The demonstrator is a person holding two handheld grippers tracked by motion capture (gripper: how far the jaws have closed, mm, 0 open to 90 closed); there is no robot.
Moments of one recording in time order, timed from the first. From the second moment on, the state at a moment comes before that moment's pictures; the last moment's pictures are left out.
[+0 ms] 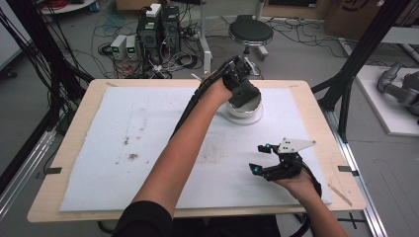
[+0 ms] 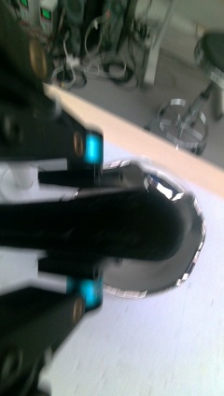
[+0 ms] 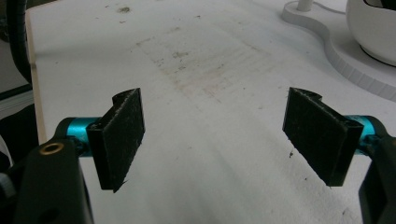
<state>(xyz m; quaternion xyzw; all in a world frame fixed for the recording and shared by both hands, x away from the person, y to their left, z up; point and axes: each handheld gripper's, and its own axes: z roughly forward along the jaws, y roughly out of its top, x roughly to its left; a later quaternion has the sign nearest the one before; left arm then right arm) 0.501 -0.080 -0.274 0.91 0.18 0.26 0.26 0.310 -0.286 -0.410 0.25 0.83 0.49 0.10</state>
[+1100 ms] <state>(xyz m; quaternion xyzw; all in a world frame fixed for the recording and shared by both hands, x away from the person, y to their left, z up) 0.507 -0.049 -0.251 0.85 0.21 0.33 0.35 0.312 -0.286 -0.412 0.26 0.82 0.49 0.10</state>
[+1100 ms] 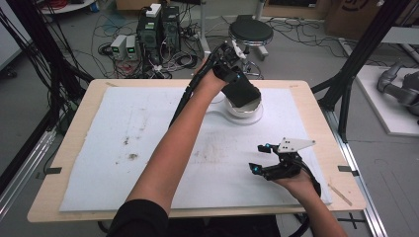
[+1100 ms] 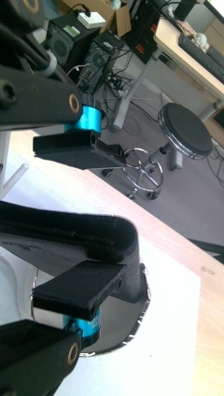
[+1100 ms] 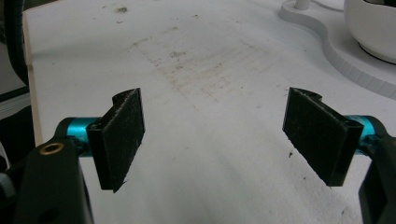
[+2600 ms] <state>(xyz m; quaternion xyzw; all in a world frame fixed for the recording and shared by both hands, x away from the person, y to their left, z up) 0.510 -0.035 -0.256 0.82 0.24 0.34 0.39 0.314 -0.280 -0.415 0.26 0.83 0.49 0.09</state>
